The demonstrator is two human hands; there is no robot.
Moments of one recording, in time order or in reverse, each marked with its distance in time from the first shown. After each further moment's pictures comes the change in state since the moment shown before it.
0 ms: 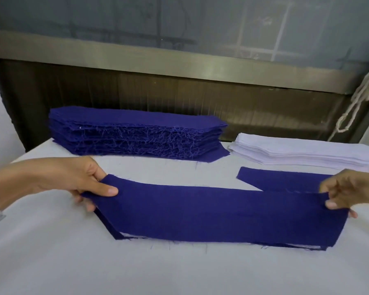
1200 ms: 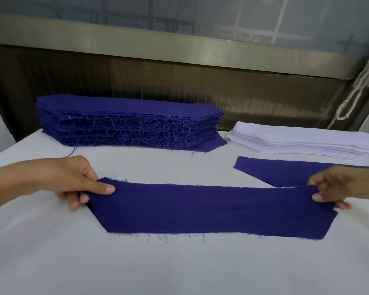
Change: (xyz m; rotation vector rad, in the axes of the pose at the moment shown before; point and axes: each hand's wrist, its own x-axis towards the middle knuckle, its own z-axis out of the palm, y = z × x) left_hand 0.004 0.007 0.020 0.050 0.124 -0.201; right_hand -0.021 -0.065 0.047 0.002 0.032 0.053
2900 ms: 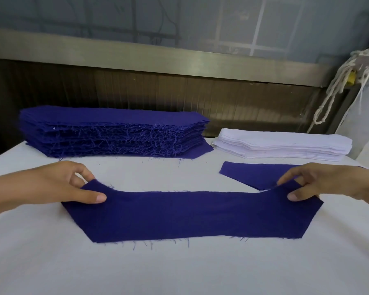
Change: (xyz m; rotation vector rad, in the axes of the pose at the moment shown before) left_hand -0.006 0.005 0.003 -0.108 0.152 0.140; right_hand -0.060 -0.125 0.053 -0.072 0.191 0.223
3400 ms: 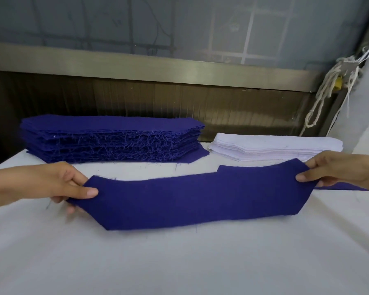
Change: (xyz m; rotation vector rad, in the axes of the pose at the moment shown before) left_hand 0.002 0.002 -0.021 0.097 -0.227 0.083; right_hand -0.010 0.020 -0.030 0.212 0.183 0.050
